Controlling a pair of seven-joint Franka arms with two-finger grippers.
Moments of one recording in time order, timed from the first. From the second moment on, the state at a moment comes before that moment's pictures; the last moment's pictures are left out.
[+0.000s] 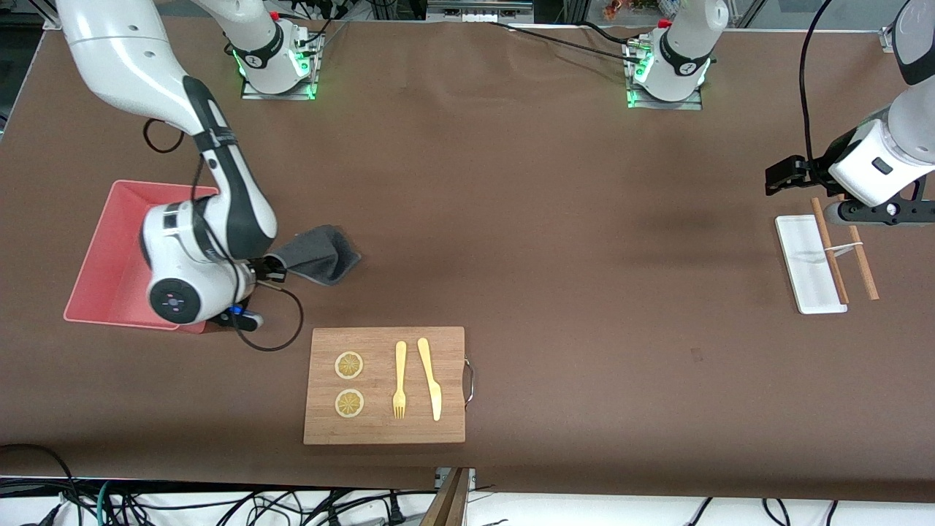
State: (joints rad) left arm 0.10 0.04 -0.13 -1.67 0.04 1.55 -0.03; right arm 0.14 0.64 0.03 -1.48 -0.02 1.68 0.45
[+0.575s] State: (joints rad) left arm 0.09 0.05 -0.13 -1.67 0.04 1.54 -0.02; right arm 0.12 0.48 0.03 -1.26 -0.07 1.38 0.25
